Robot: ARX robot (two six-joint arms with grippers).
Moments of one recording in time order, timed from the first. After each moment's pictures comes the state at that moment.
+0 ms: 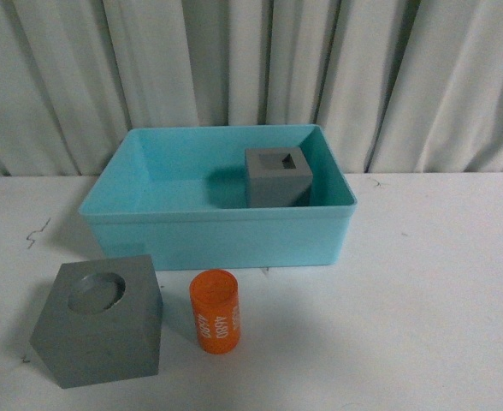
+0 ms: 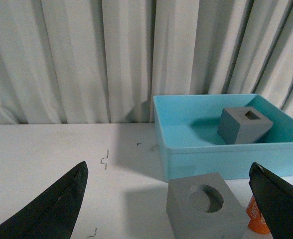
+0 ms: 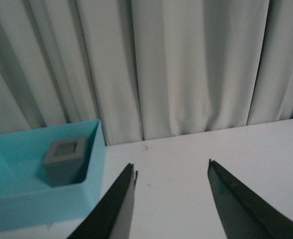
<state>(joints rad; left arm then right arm) 0.00 0.01 0.01 0.00 0.00 -0.01 0.17 0.89 0.17 0.74 0.18 0.13</state>
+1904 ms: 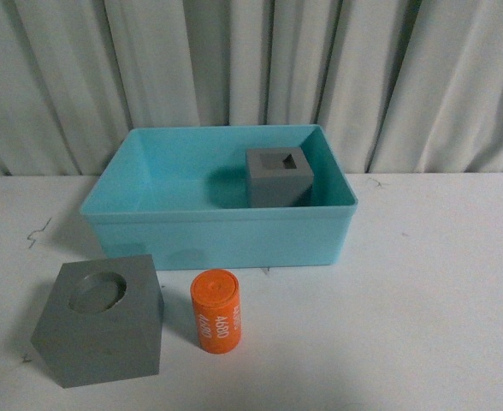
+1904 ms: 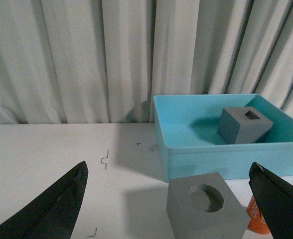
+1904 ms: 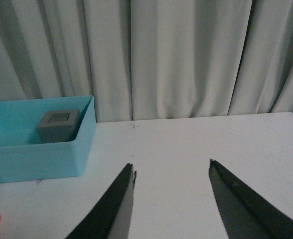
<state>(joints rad) 0.00 0.01 0.01 0.00 0.00 -0.01 0.00 0.00 0.01 0.00 0.00 0.01</state>
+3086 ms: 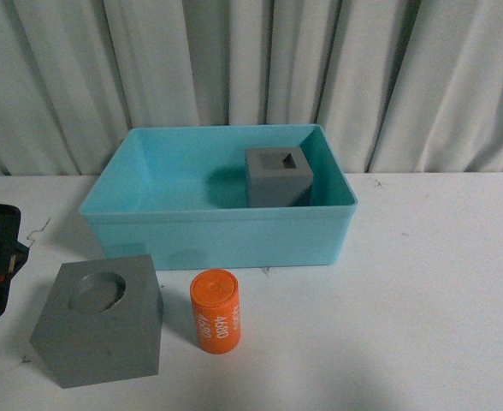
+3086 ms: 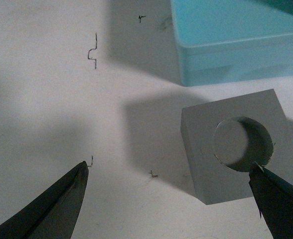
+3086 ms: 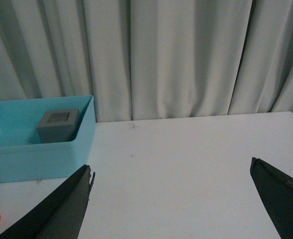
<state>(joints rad) -0.17 1.26 0.55 -0.02 -0.23 -0.02 0.00 0.00 0.01 0.00 0.00 0.01</state>
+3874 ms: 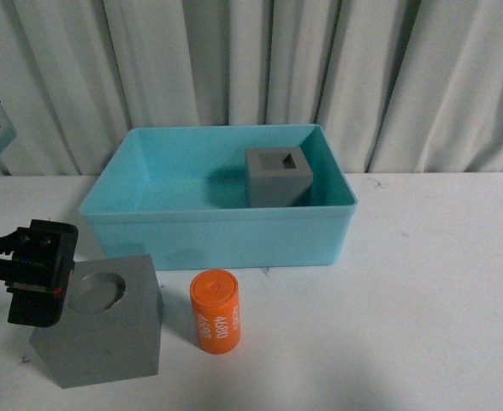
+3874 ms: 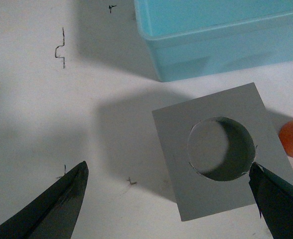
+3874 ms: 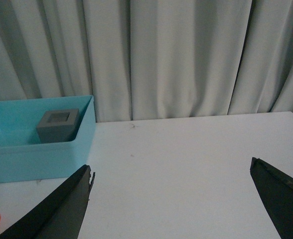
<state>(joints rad) -0.21 1.40 0.60 0.02 -0.21 -0.02 0.00 0.00 0.01 0.00 0.00 0.01</state>
